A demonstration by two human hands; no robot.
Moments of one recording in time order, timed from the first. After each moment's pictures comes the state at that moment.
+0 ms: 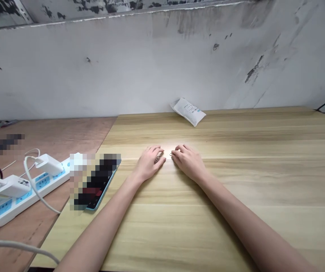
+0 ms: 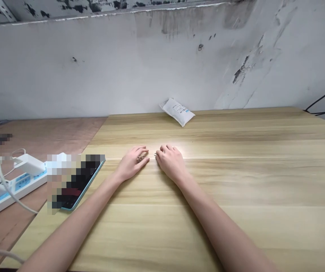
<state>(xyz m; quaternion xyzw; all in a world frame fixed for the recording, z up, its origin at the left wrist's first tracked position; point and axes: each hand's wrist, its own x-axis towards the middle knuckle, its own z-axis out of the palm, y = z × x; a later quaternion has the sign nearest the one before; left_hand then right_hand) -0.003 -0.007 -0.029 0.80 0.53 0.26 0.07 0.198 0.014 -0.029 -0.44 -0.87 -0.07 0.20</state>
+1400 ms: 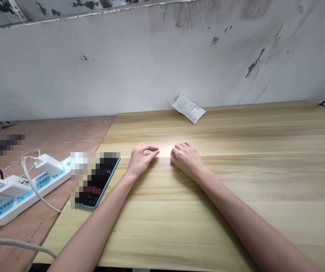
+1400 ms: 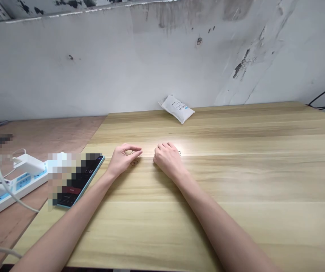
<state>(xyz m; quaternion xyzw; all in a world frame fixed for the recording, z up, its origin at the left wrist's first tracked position) -0.007 -0.012 -0.012 0.66 0.58 0.44 0.21 0.189 0.016 -0.024 -0.42 -0.88 -0.13 0.16</state>
